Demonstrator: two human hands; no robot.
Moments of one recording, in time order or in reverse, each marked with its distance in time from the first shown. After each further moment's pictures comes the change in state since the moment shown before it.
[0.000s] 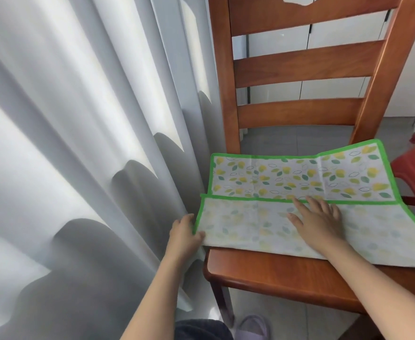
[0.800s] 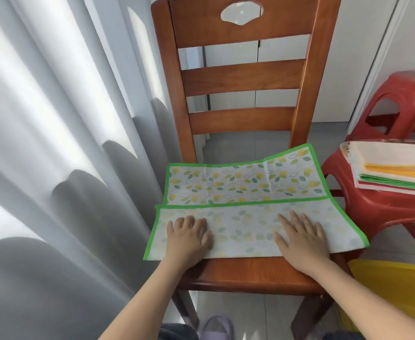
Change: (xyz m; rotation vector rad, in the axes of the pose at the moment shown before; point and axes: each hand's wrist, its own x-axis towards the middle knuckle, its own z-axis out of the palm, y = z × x) left_hand -0.013 0.062 0.076 0.678 -0.074 0.407; right_hand -0.065 0.066 -0.001 0.004 -0.058 0.109
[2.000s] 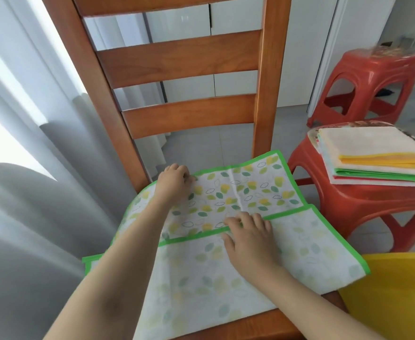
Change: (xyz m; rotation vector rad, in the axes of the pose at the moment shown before) left_hand 0.225 0.060 -0.019 -0.223 0.173 0.225; right_hand 0.059 -0.032 0.012 0.138 0.429 -0.127
